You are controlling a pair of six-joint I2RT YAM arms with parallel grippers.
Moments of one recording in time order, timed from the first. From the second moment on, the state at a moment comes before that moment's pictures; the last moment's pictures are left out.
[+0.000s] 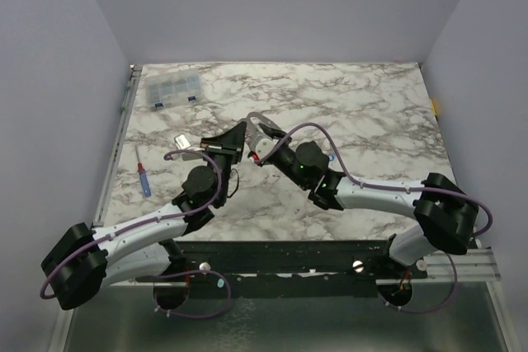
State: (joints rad) left arm -0.88 1.03 0.43 0.82 -0.77 -1.23; right arm 1.00 1.52 0.83 0.75 0.21 -0.69
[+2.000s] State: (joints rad) left arm -0.90 0.75 0.71 0.10 0.06 0.09; right arm 1.01 1.10 1.20 -0.51 0.01 -0.17
